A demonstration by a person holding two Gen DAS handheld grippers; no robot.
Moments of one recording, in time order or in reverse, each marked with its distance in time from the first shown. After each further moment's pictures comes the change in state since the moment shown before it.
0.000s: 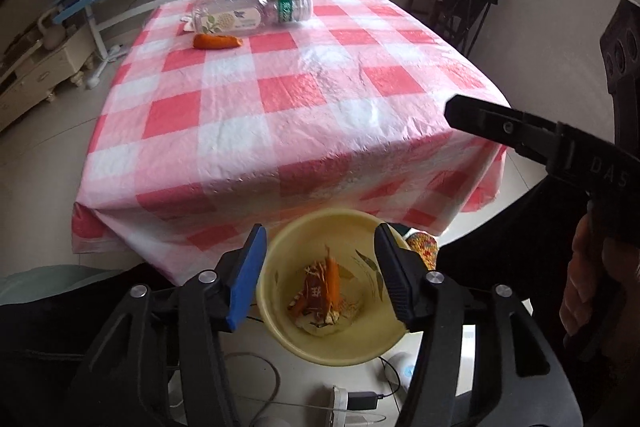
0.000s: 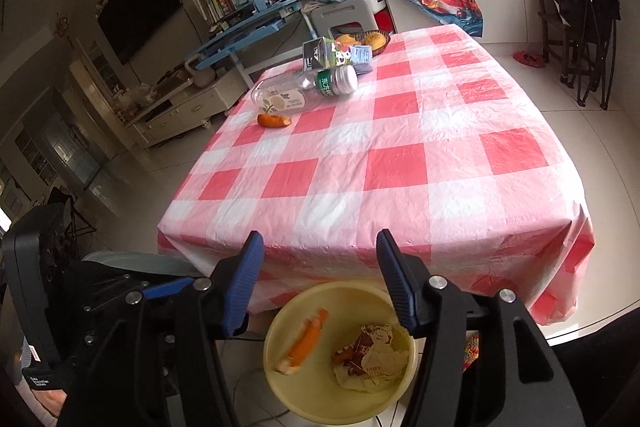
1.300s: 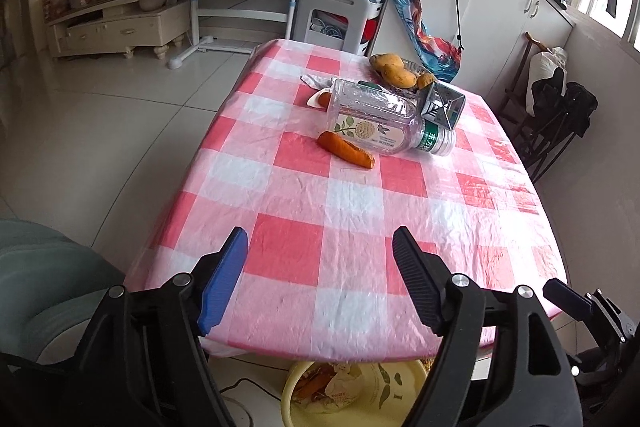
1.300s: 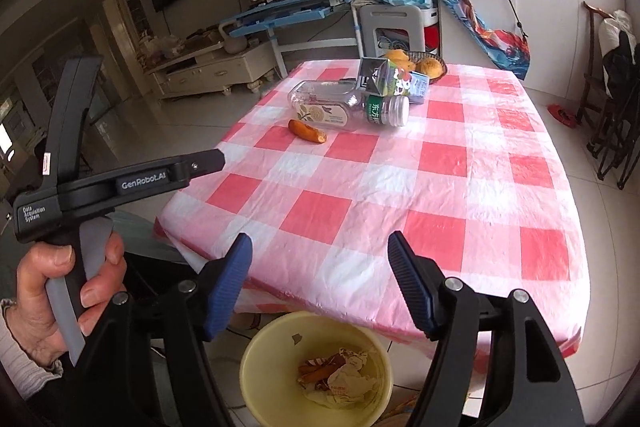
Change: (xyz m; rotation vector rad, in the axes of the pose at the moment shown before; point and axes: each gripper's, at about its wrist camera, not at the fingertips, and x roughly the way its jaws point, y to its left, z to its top) left arm 0.022 0.095 0.104 -0.374 -0.155 0.162; right arm 0.041 0.035 0.052 -0.277 0.077 0.009
